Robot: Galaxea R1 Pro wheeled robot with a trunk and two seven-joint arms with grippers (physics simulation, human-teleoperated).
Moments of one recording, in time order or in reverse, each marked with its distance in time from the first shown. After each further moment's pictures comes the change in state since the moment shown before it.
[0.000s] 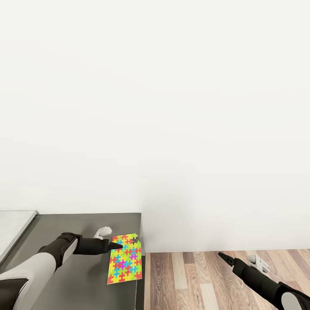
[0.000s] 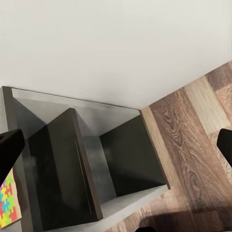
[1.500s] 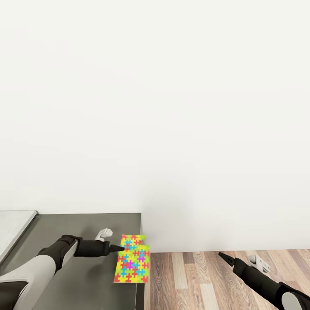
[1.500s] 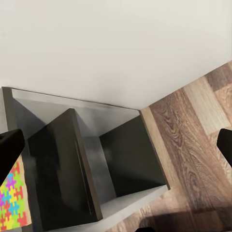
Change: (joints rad) left arm 0.015 -0.001 -0.020 -0.001 0.002 -0.048 -0.091; right arm 0.000 -0.001 -0.002 0.000 -0.001 0.000 0.000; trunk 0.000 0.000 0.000
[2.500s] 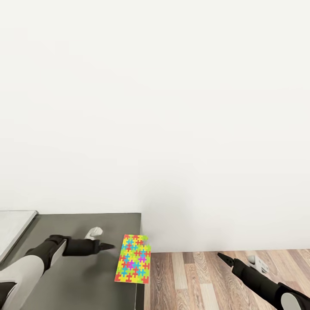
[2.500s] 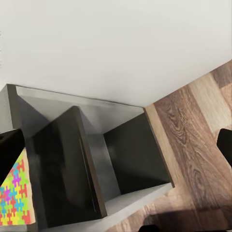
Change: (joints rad) left arm 0.000 0.074 0.010 -0.009 0.008 -0.005 -0.017; right arm 0.000 0.001 0.003 0.011 -0.003 0.002 0.018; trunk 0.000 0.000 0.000
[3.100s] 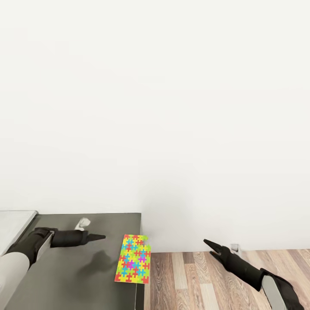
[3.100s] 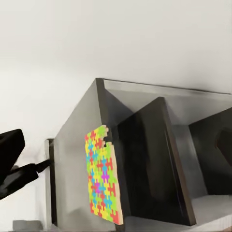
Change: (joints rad) left arm 0.000 0.091 0.012 -0.115 0.007 0.018 -0.216; right arm -0.200 -0.002 0.008 0.359 0.023 0.004 0.418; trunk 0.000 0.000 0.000
